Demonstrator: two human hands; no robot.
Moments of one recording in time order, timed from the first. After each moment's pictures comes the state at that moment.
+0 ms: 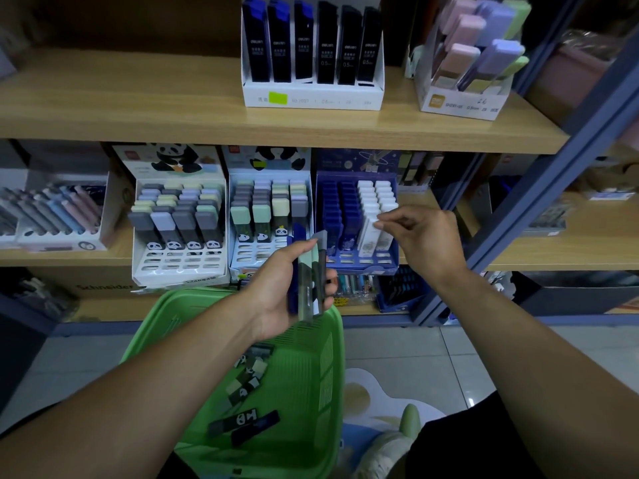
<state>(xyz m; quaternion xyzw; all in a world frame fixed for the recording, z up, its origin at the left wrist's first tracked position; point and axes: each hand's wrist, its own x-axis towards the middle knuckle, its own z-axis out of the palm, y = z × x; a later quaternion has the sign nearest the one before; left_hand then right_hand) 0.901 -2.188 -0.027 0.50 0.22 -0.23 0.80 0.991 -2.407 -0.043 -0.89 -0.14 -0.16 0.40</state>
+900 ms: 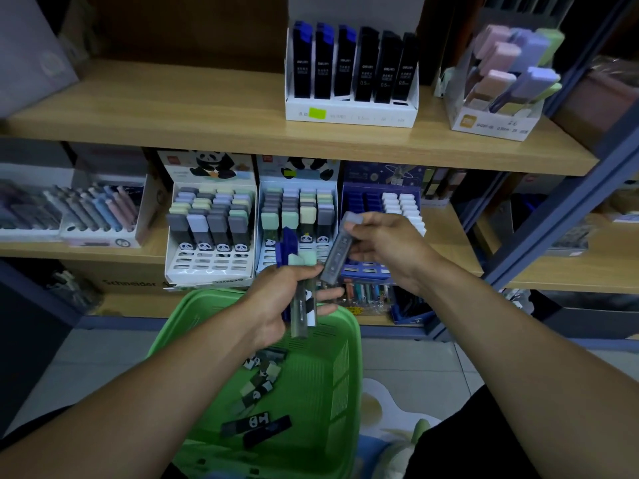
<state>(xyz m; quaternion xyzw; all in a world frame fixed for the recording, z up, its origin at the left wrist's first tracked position) 0.884 -2.159 -0.024 0.52 0.24 -0.17 0.80 0.970 -2.322 -0.003 -0.73 -0.02 0.19 0.65</state>
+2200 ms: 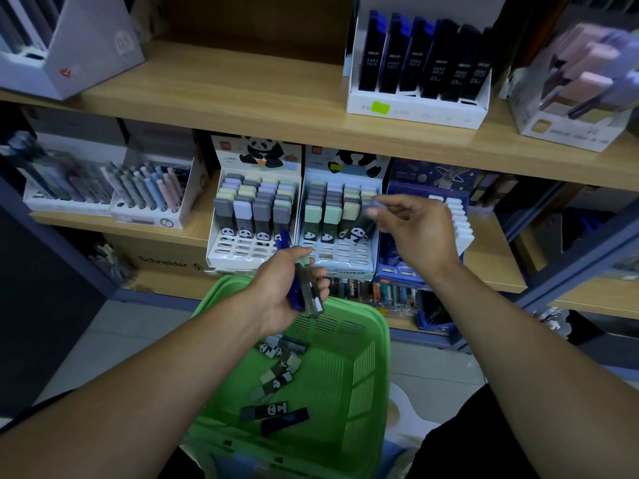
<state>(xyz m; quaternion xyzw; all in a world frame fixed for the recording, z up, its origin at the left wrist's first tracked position) 0.880 -2.112 -0.029 0.46 0.34 -0.11 0.81 0.987 -2.291 -0.021 -0.83 -0.14 -0.04 0.54</state>
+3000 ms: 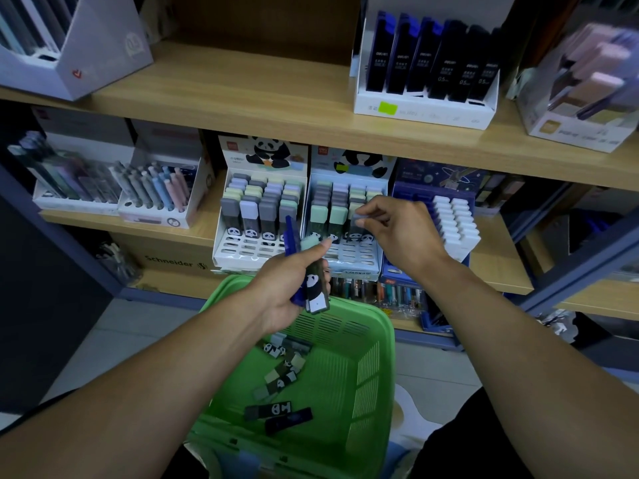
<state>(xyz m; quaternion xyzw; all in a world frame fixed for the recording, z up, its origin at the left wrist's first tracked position) 0.878 -2.110 -0.025 0.49 0.31 -0.10 0.81 0.995 -2.274 -0.025 -0.90 -0.26 -0.06 0.35</state>
